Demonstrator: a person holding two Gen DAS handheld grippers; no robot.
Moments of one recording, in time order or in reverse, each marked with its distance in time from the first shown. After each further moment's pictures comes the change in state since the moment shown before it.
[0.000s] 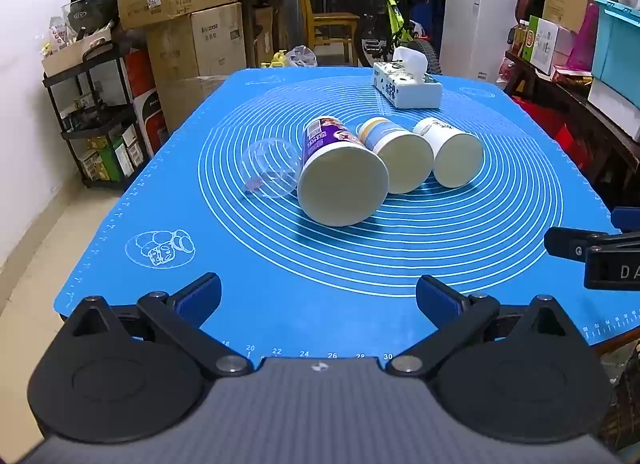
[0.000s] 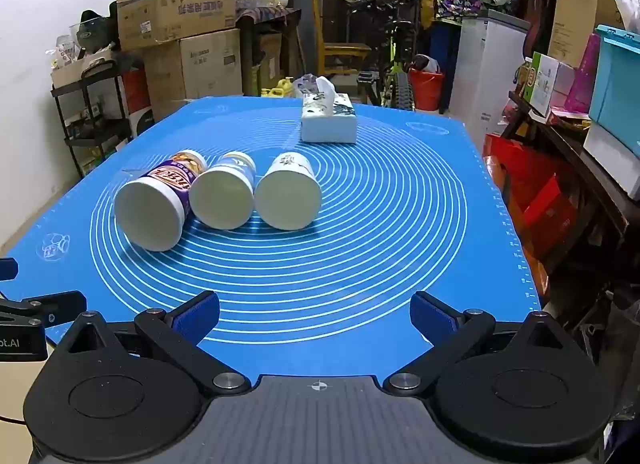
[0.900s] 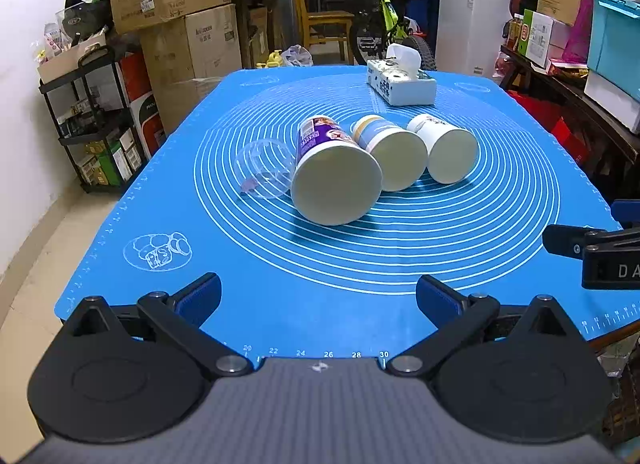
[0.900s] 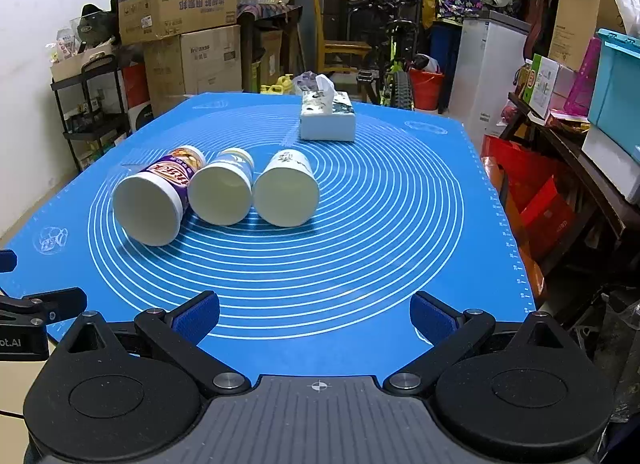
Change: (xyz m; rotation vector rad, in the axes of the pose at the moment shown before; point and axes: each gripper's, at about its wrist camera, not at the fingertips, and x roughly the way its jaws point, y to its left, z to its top) left arm -0.001 -0.006 -0.002 0.026 0.006 0.000; right arm -0.001 0.003 0.001 -0.021 0.008 -0.014
